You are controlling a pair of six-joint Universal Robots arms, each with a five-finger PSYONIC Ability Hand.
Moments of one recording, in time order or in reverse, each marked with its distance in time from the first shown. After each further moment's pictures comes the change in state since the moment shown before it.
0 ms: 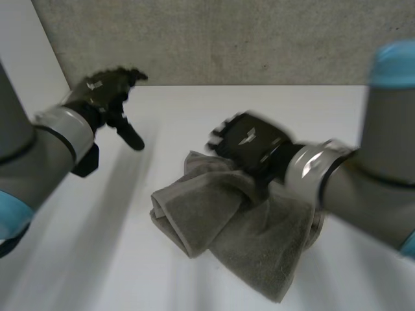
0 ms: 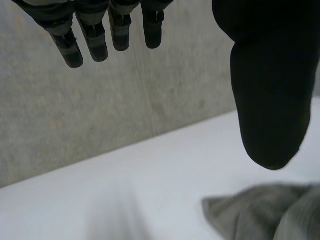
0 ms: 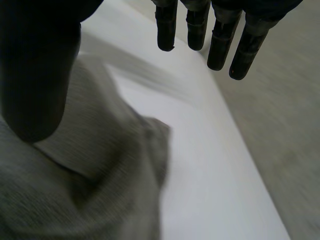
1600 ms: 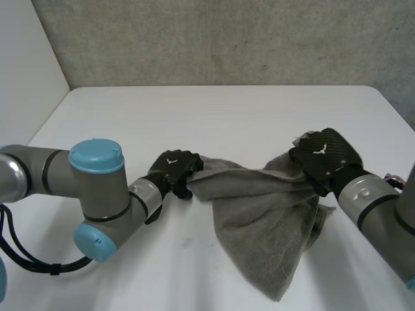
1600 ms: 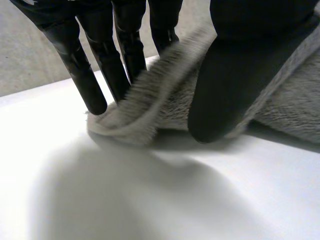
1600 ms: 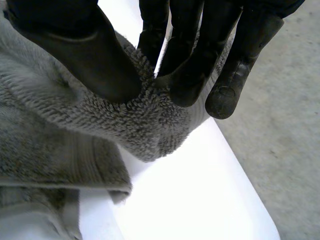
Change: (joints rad) left arm -0.083 -0.480 -0.016 0.348 0.230 0.053; right arm -0.256 -0.172 0.481 -0.436 0.201 0.040; left_hand 0.725 0.734 0.731 0.735 0.699; right_hand 1.084 1.061 1.084 1.073 1.080
